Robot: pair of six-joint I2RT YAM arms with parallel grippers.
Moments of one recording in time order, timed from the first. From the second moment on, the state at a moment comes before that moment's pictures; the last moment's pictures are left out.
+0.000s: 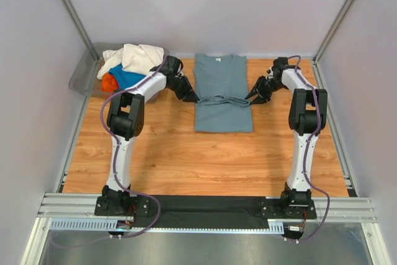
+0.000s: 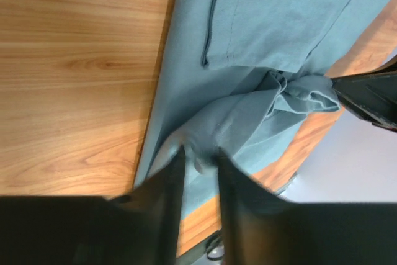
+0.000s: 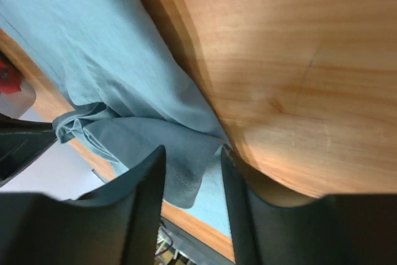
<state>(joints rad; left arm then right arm) -0.34 2.28 1.84 -0.62 0.49 -0.86 -0.03 2.32 1.86 -0.84 -0.58 0.53</state>
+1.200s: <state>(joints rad) -0.52 2.09 1.37 -0.43 0.55 -0.69 0.30 2.03 1.45 -0.76 -0.14 0.47</state>
